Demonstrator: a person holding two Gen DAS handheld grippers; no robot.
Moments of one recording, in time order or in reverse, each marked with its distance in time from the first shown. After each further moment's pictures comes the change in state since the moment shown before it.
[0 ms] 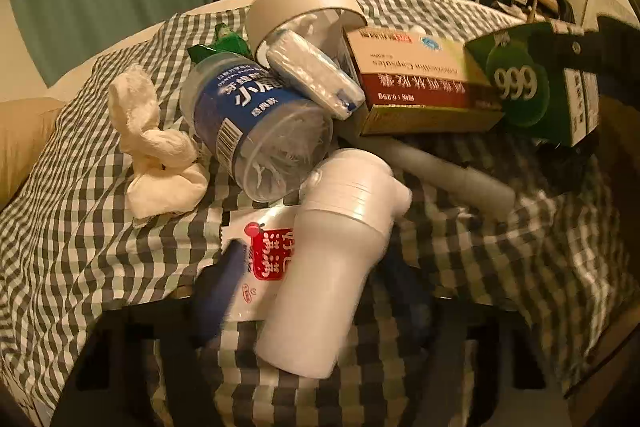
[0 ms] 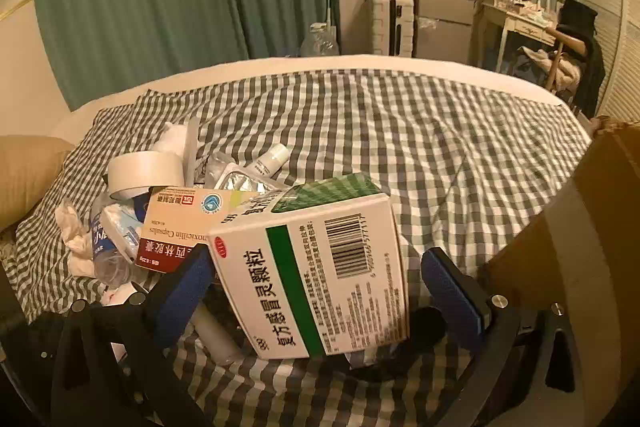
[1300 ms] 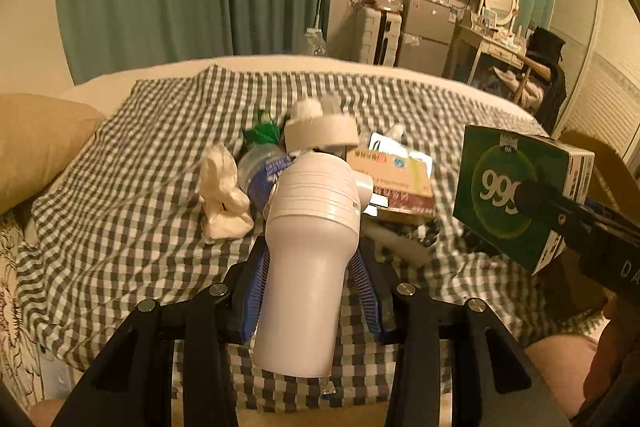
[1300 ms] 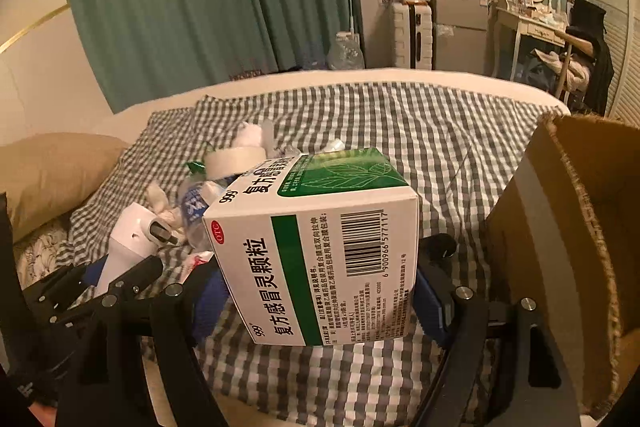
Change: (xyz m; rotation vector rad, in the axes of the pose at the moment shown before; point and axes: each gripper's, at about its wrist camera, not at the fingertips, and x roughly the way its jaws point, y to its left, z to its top) left arm -0.116 0.032 0.018 -0.155 -0.147 -0.075; right arm -0.106 0.038 -0.022 0.005 -0.051 0.083
